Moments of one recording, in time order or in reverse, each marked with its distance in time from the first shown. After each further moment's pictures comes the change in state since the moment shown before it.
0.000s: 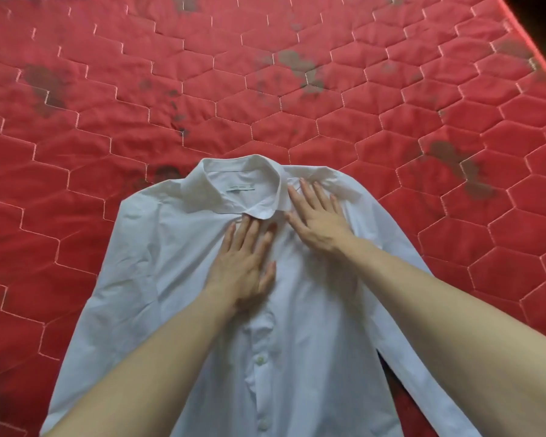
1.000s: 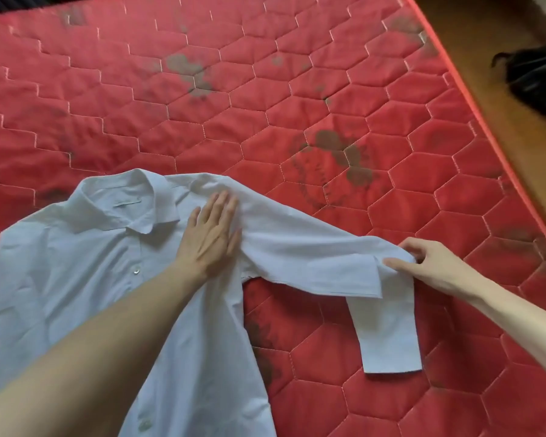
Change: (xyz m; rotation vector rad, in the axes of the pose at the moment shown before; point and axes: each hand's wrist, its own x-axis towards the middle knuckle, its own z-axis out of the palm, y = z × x) left_hand 0.101 0.142 -0.034 -0.066 0.002 -0.048; right_hand -0.240 0.327 -0.109 0.479 -0.021 0.409
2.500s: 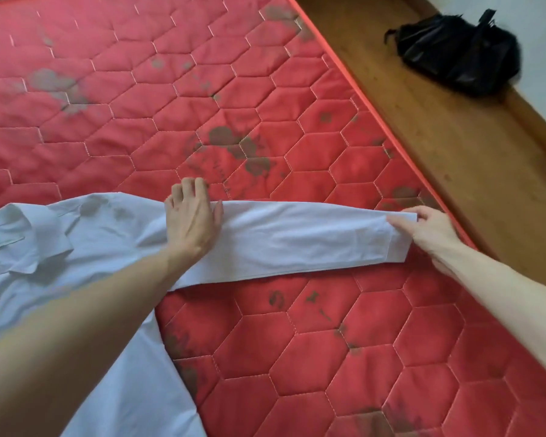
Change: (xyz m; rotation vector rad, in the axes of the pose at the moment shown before) left_hand 0.070 0.160 -0.003 -0.117 0.256 -0.035; right_hand -0.052 0.105 -0.076 0.499 0.572 0.370
